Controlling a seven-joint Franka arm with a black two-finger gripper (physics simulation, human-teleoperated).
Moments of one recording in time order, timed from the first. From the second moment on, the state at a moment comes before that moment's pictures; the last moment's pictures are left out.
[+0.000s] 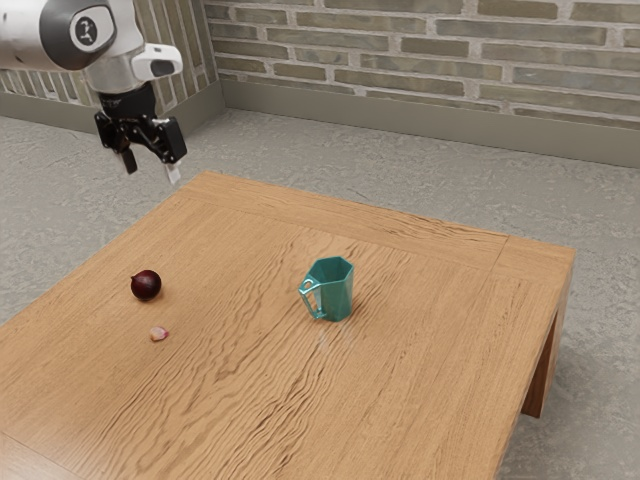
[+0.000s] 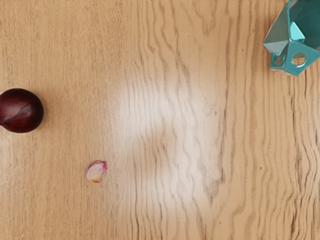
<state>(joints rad) 0.15 -0.01 -0.03 -1.66 -0.01 1.66 0.11</state>
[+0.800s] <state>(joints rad) -0.12 0.09 -0.03 -2.03 -0.09 2.05 -0.02</state>
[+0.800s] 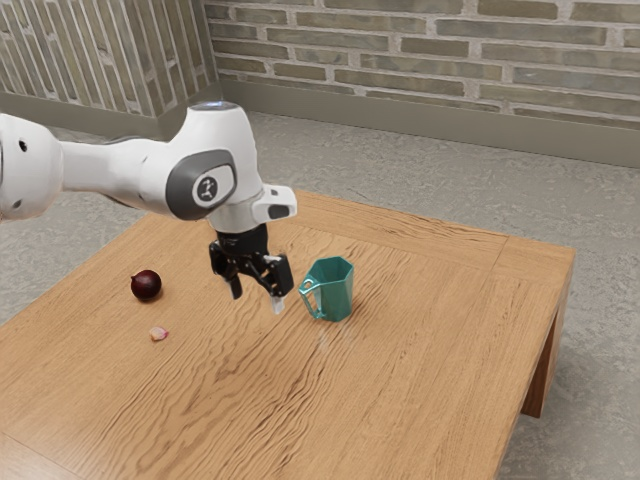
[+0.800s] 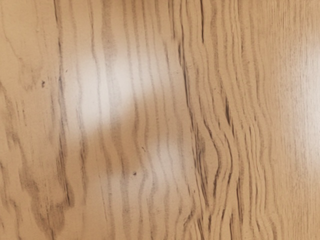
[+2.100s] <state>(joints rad) -0.13 0.39 -0.02 -2.04 -0.03 2.75 0.07</state>
